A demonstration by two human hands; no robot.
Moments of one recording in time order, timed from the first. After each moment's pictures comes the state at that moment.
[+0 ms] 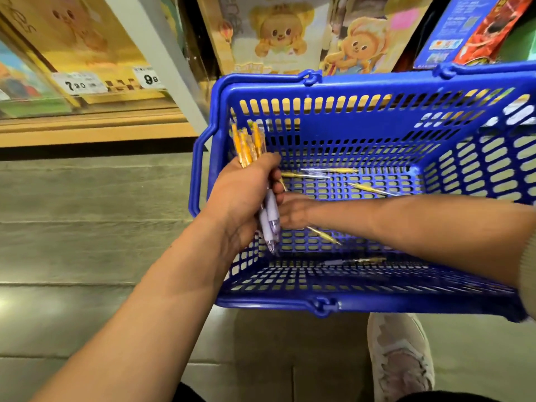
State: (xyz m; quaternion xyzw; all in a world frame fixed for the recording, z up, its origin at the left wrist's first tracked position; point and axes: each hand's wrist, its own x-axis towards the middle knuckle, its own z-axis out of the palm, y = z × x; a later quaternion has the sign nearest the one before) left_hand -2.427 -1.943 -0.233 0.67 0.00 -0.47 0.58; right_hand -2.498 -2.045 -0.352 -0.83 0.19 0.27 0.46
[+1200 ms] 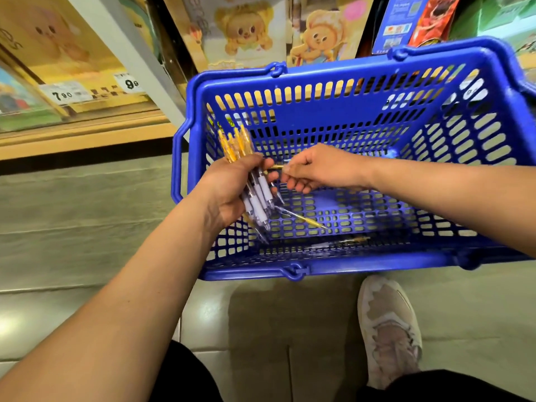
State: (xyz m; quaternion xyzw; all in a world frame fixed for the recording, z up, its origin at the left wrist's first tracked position) left_hand -2.429 -1.941 -0.243 0.66 0.00 -0.55 0.51; right_hand -2.559 -2.094 -0.313 -0.71 0.28 0.12 0.63
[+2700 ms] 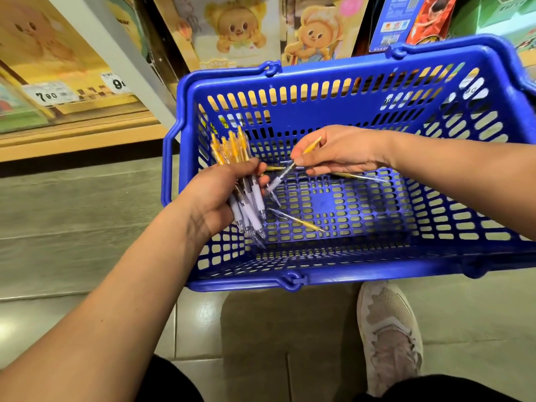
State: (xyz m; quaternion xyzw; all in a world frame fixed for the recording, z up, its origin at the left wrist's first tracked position) left_hand -2.417 -1.938 -0.257 0.61 0.04 -0.60 0.52; right_hand -2.565 -2.152 -0.324 -0.58 0.26 0.14 0.76
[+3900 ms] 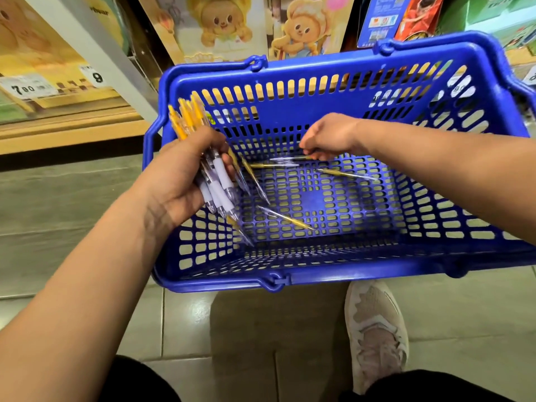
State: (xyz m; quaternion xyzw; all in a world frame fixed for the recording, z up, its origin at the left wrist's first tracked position) left_hand -2.406 -1.941 -0.232 0.61 -0.02 -0.54 0.58; right_hand -2.556 -2.174 -0.331 -0.72 0.45 0.13 0.51
